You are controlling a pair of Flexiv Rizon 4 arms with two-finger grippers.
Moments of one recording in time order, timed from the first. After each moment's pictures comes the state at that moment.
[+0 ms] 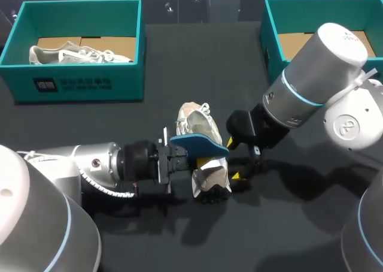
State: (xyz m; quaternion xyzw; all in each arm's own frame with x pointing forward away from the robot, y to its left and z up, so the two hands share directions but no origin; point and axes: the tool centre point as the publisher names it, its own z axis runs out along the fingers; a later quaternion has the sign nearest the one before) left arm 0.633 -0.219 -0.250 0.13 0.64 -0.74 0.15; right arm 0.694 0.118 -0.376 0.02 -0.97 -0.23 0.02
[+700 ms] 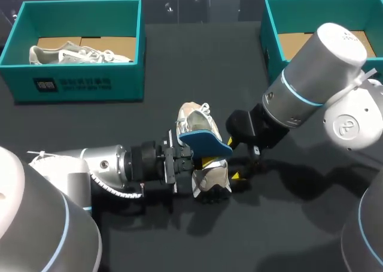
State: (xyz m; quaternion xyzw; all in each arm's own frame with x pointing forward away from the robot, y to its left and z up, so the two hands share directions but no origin) left arm 0.647 -0.229 -0.273 0.10 0.65 -0.74 0.15; right arm 0.694 0.119 -0.377 0.02 -0.97 -0.23 0.02
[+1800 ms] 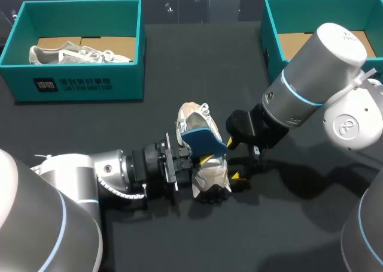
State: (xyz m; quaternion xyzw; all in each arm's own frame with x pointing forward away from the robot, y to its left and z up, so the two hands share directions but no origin) left arm 0.681 -0.222 -0.318 0.07 0.67 -0.72 0.18; right arm 0.695 0.119 -0.377 0.02 -0.97 -0.23 0.02
